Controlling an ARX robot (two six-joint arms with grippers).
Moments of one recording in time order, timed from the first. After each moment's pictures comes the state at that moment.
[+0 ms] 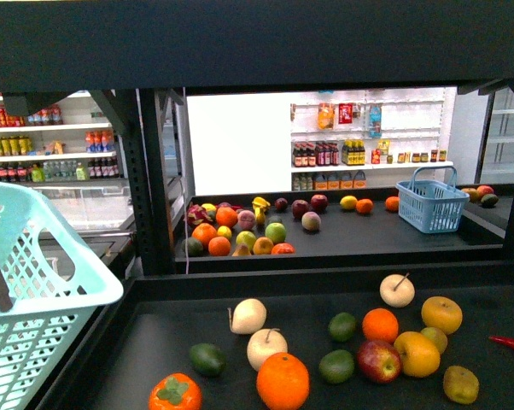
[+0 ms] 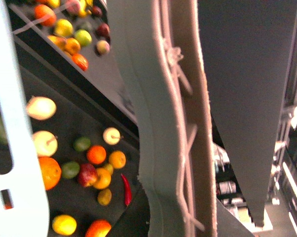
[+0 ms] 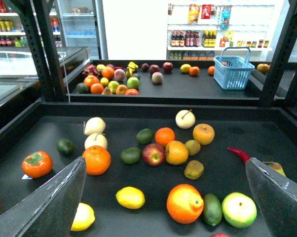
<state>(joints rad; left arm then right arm) 0.21 1.56 1.11 0.37 0.72 -1.00 0.00 0.00 0.02 0.00 0.00 0.00</state>
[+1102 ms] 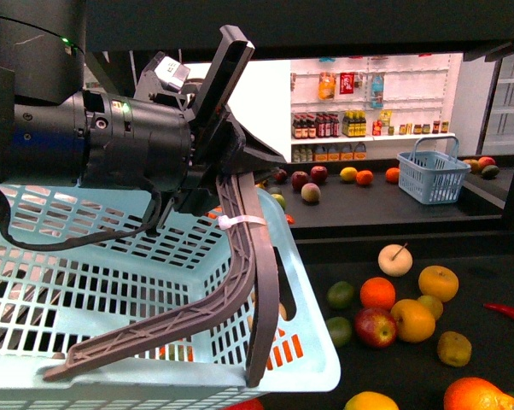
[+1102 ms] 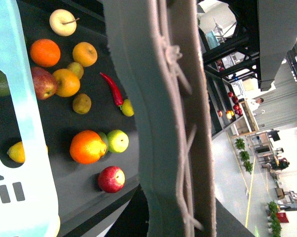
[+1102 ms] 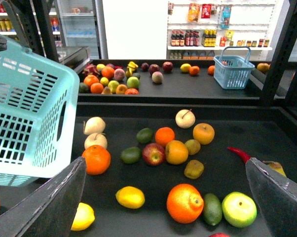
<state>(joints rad) -0.35 1.77 1.14 0.38 0.63 -0.77 0.00 0.00 0.02 0.00 0.00 0.00</state>
